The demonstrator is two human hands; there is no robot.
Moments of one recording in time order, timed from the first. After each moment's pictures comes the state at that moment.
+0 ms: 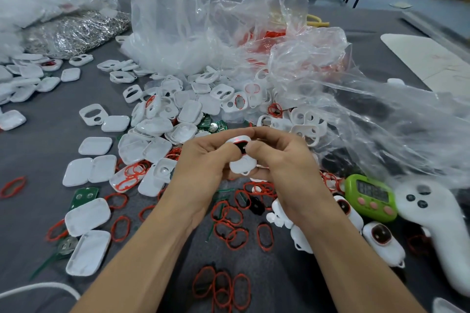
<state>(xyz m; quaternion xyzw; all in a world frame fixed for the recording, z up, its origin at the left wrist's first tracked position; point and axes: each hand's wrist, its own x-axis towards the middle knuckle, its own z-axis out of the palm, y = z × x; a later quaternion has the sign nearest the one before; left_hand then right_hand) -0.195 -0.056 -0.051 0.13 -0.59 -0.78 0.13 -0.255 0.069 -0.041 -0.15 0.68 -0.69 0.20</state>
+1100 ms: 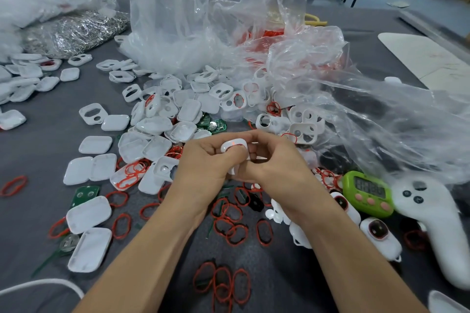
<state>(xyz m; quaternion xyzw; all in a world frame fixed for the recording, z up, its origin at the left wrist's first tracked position) -0.195 -0.052 -0.056 0.14 -0.63 -0.75 0.15 -0.256 0.073 -0.048 -0.23 0.71 -0.63 0.22</state>
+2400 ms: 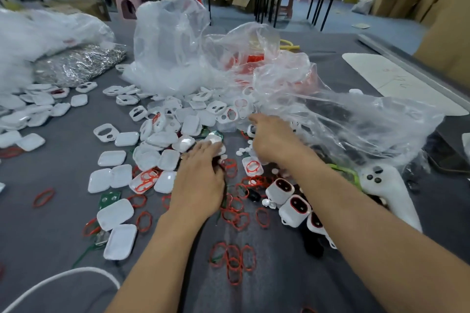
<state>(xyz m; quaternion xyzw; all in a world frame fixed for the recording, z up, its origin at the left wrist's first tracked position) -0.173 -0.071 -0.075 0.14 -0.93 -0.29 0.17 -0.309 0.055 -0.021 -0.23 0.96 -0.14 0.06</state>
